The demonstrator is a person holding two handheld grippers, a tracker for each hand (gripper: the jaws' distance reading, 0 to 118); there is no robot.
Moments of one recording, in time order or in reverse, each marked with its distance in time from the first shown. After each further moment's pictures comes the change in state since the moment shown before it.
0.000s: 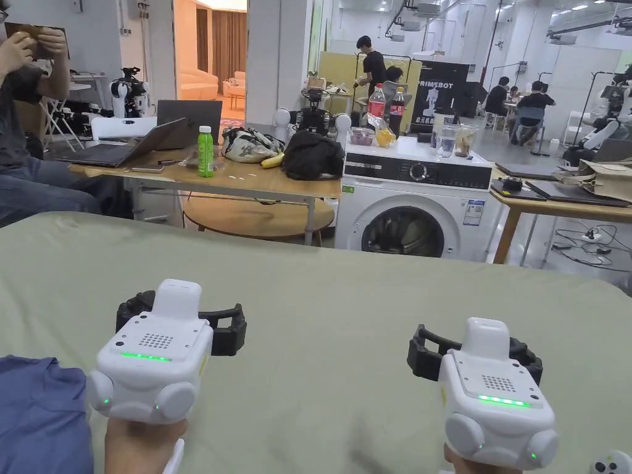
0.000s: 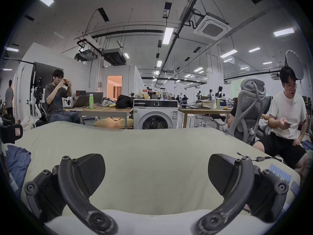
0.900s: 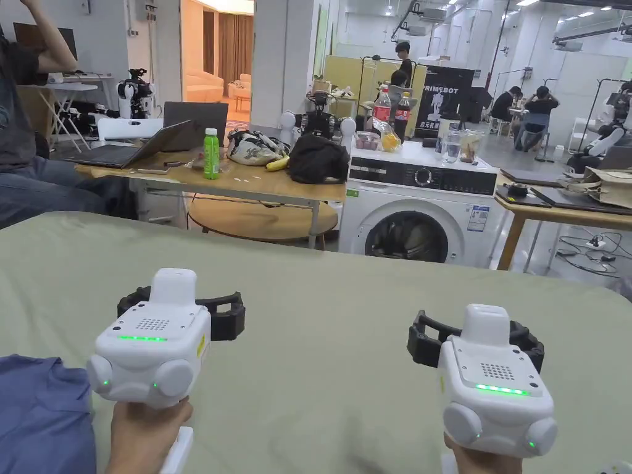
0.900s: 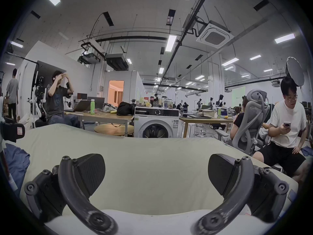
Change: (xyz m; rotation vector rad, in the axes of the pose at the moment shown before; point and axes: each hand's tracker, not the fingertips) left arm -0.014 0.012 -0.012 -0.023 -0.010 0.111; right arm -0.011 0.021 -0.002 0.070 0.000 0.037
